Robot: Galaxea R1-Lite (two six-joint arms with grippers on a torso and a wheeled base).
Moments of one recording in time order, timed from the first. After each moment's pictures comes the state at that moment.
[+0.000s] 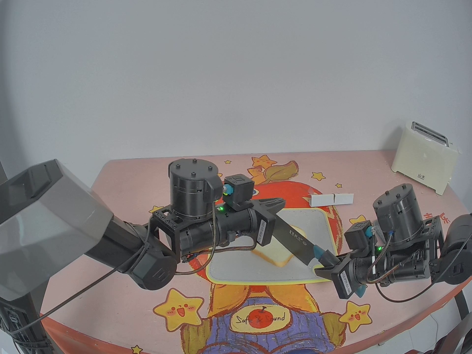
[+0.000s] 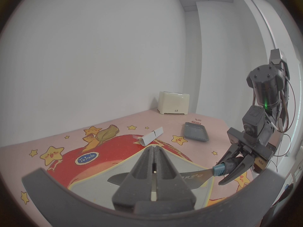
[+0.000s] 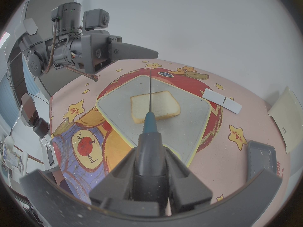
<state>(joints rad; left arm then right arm) -0.68 2.10 -1.00 -0.91 -0.26 -0.02 0.68 1.64 -0.67 -0.16 -0.03 0.02</state>
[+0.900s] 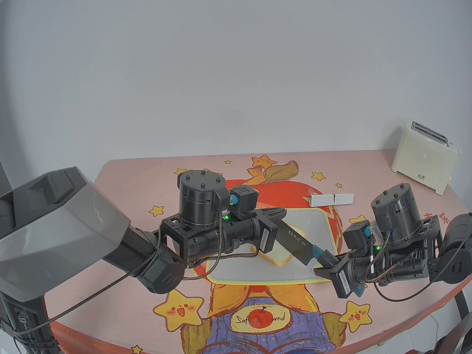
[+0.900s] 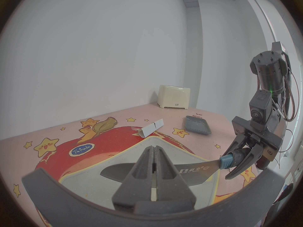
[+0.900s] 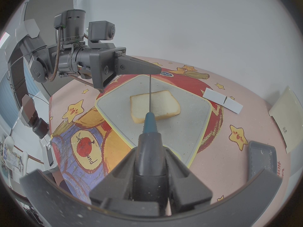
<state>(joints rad) -0.69 2.15 -1.00 -0.93 -0.26 -0.02 0.68 1.65 -0.68 -0.16 -0.03 0.02</state>
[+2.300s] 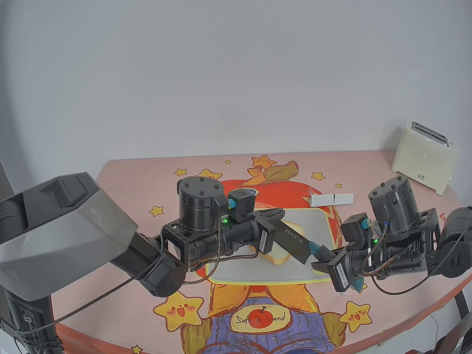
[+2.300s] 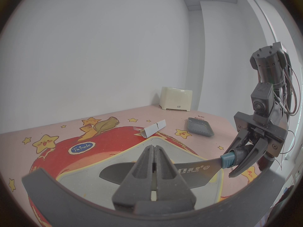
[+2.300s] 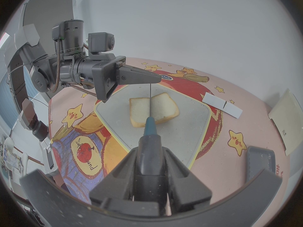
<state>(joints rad) -0.68 2.19 -0.97 -0.99 -0.25 -0.03 0.67 1.66 -0.73 -0.14 -0.03 0.02</state>
